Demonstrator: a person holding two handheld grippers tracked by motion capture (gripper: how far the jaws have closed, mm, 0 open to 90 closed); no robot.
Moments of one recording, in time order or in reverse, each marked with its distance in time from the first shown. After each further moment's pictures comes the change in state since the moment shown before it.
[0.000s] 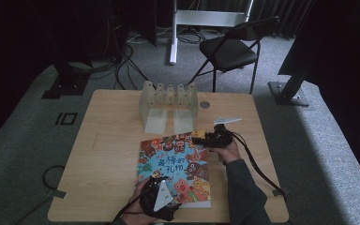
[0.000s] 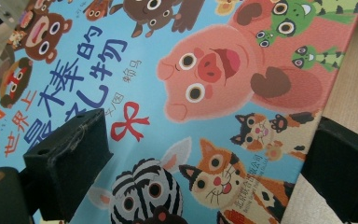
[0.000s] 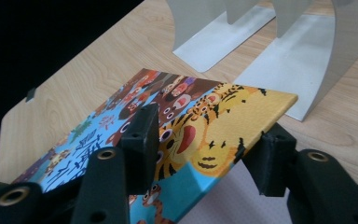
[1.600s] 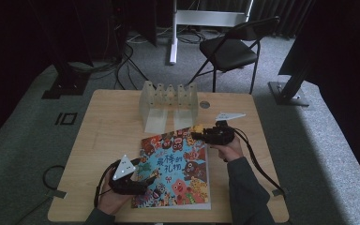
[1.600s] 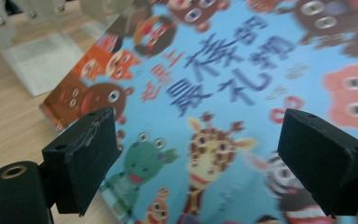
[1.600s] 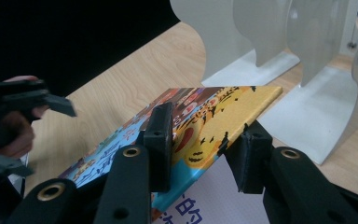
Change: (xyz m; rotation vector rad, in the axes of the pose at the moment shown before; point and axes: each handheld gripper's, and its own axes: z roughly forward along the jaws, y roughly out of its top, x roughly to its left) left arm 0.096 -0.027 -0.046 -0.082 0.035 -0.344; right arm 0.032 0.025 -0.024 -0.071 0.047 -0.096
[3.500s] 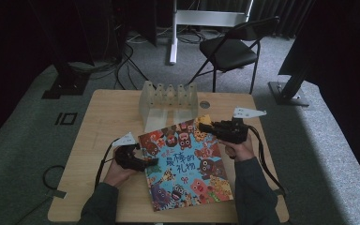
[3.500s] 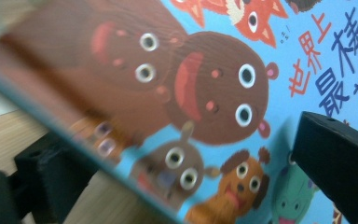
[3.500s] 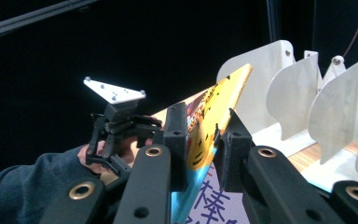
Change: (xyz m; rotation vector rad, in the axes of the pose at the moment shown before) left arm 0.069 0.023 0.055 -0.036 -0.344 -0.145; right arm 0.031 0.026 -0.051 -0.218 0.112 -0.102
